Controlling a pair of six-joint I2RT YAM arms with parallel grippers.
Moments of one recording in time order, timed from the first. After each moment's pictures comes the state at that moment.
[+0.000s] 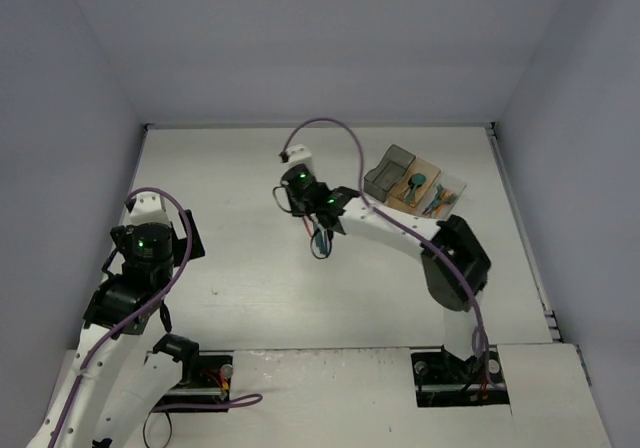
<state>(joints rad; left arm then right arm) -0.30 0.62 0.85 -0.79 -0.51 -0.31 0.87 1.92 1.47 -0.23 0.36 0.31</state>
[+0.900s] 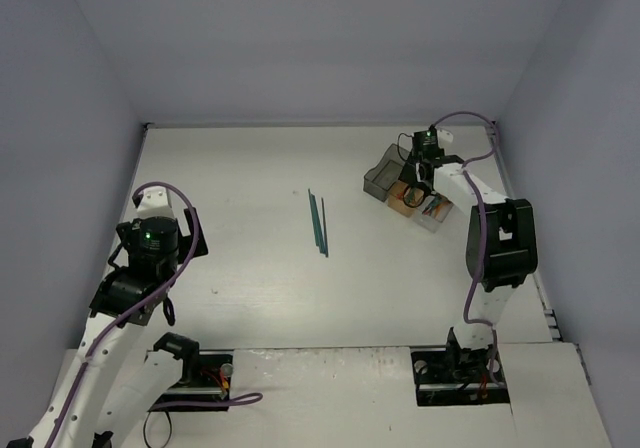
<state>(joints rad) -0.30 0.67 0.85 -0.79 -0.50 -0.31 0.16 1.86 1.32 -0.33 0.23 0.53</state>
